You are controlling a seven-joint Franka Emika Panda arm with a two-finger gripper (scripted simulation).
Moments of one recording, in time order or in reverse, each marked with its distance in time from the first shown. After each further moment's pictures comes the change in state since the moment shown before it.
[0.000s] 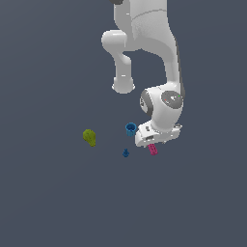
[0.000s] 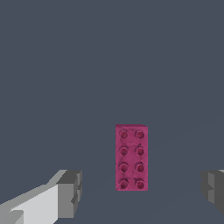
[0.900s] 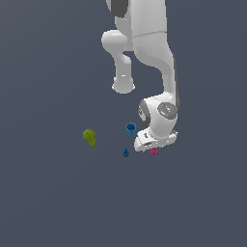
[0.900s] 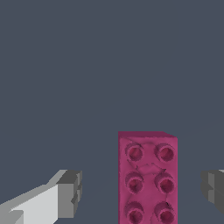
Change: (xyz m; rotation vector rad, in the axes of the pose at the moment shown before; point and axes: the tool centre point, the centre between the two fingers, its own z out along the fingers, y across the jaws) arm -0.001 -0.001 0.050 0.000 0.000 -0.001
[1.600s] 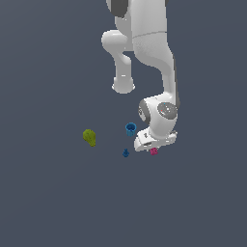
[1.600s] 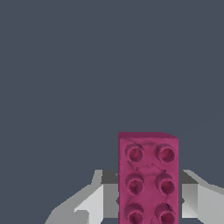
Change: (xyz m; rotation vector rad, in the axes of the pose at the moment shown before) arm 0.000 0.000 0.000 0.000 0.001 0.000
